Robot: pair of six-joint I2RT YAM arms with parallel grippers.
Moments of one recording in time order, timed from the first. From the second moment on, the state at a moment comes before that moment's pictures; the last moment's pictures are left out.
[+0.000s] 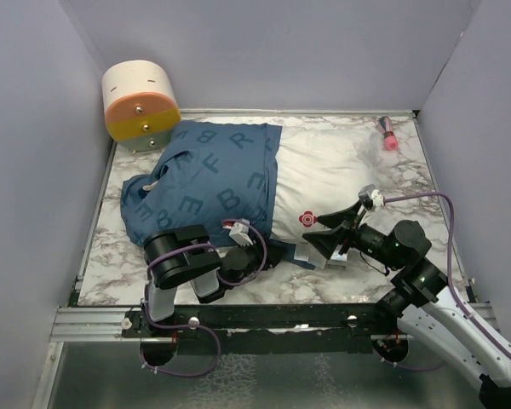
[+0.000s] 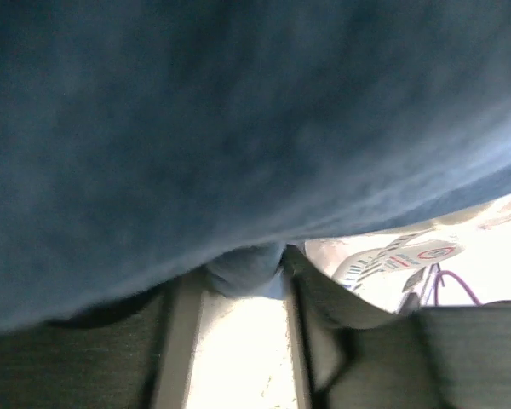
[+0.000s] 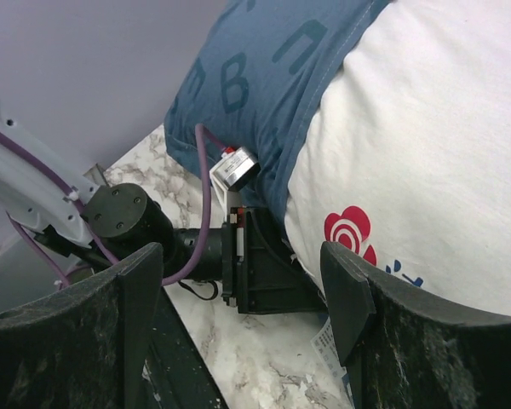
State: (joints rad) left arm -1.09 1.85 0.27 1.36 -0.33 -1.04; right arm 0.64 0.49 0.48 -0.01 -0.33 0.39
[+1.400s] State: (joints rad) left arm -1.05 1.08 0.78 0.02 -0.13 -0.44; right arm 0.64 1.09 1.14 -0.51 -0.02 0.04
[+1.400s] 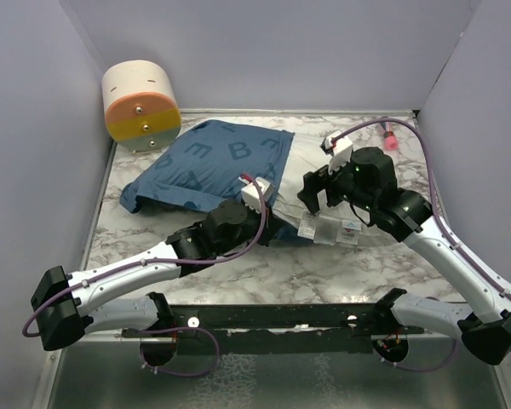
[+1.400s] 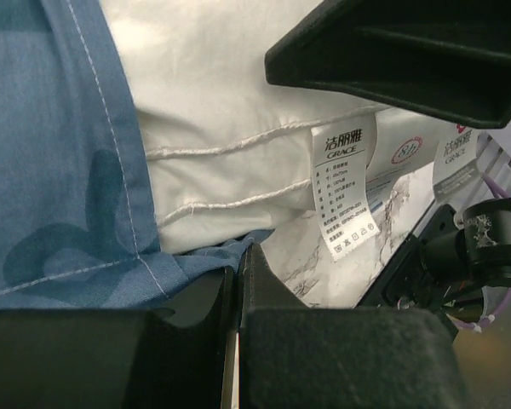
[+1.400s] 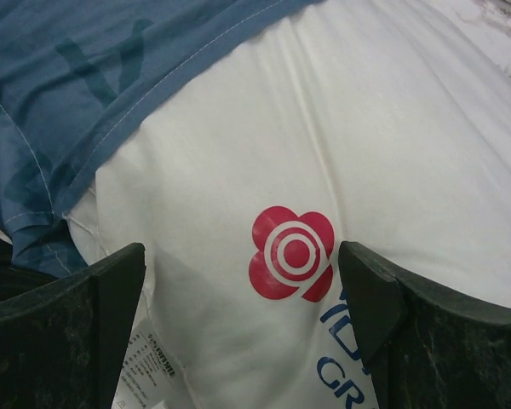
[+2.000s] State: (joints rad) left arm -0.90 1.31 1.17 -0.27 0.09 -0.40; right arm 0.61 1.15 0.96 -0.14 -0.09 0.17
